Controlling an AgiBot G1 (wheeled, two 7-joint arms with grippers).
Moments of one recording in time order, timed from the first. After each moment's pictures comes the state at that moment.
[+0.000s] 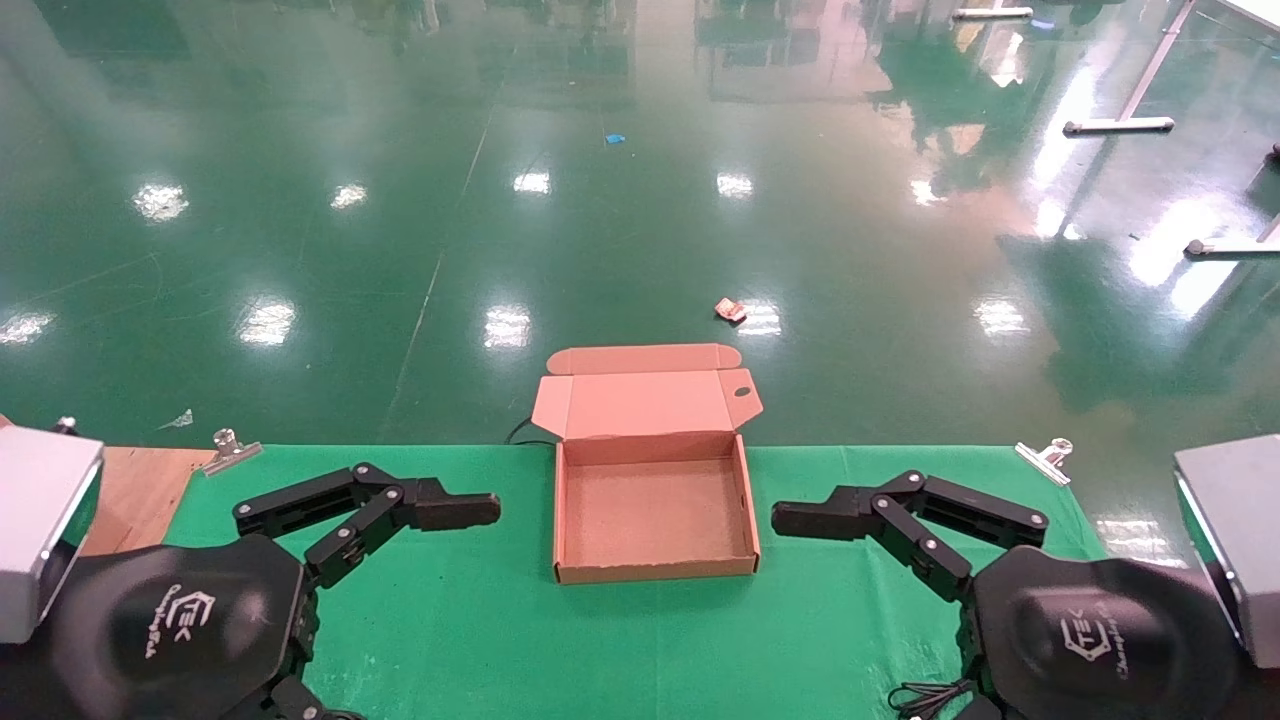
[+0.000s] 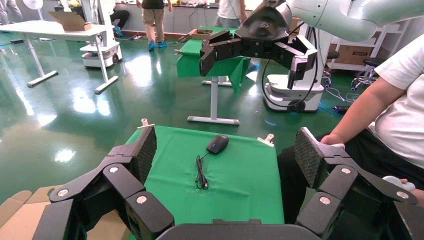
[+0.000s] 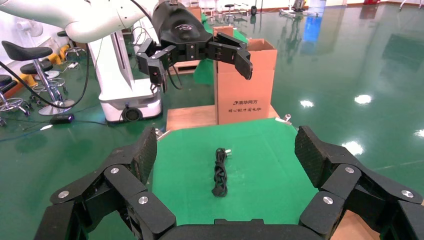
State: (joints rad) left arm -1.08 0.61 0.28 -1.28 0.73 1.49 -0.18; right arm 1.07 -0.61 -0.28 1.28 -0.73 -1.50 0.19
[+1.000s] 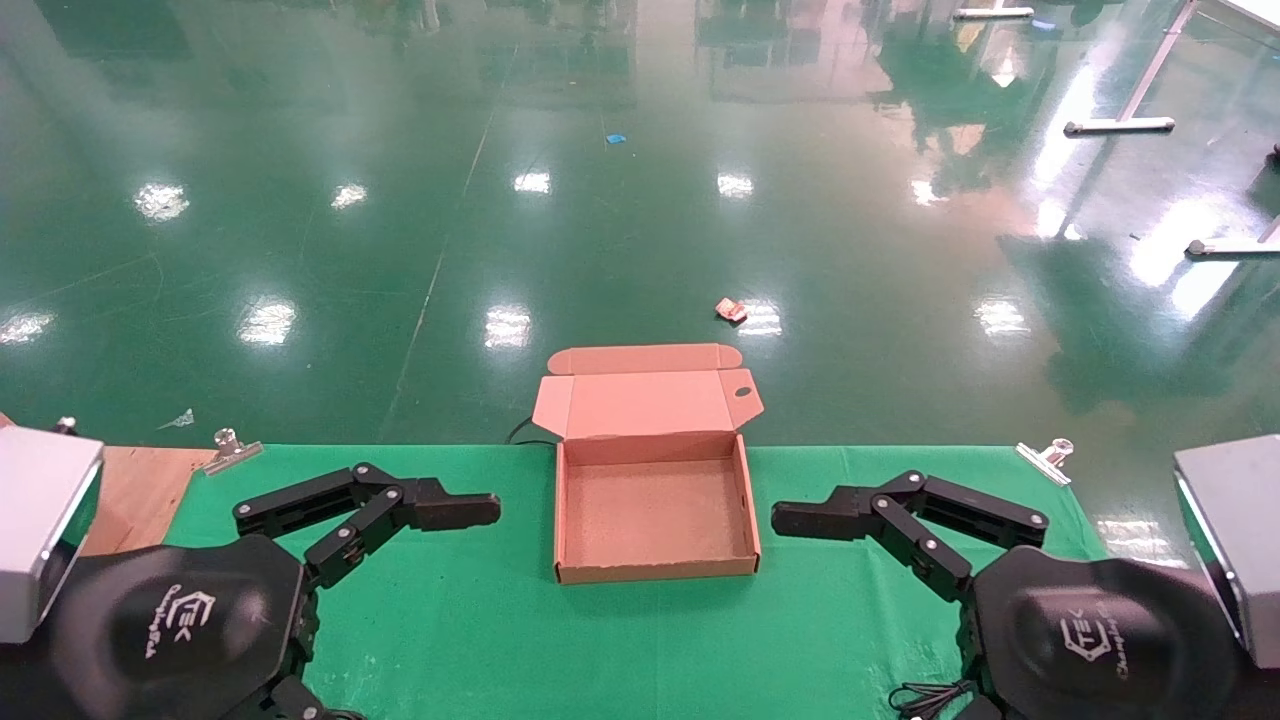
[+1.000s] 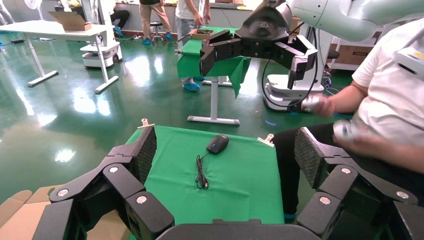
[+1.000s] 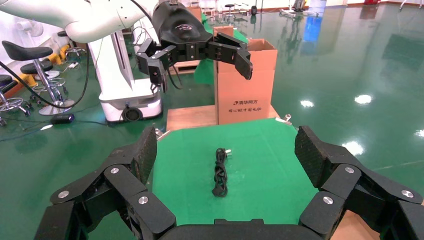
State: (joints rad) left arm -1.08 0.61 0.28 -1.28 0.73 1.49 -0.19; right arm 1.08 -0.61 -0.28 1.28 -0.73 -1.49 0.19
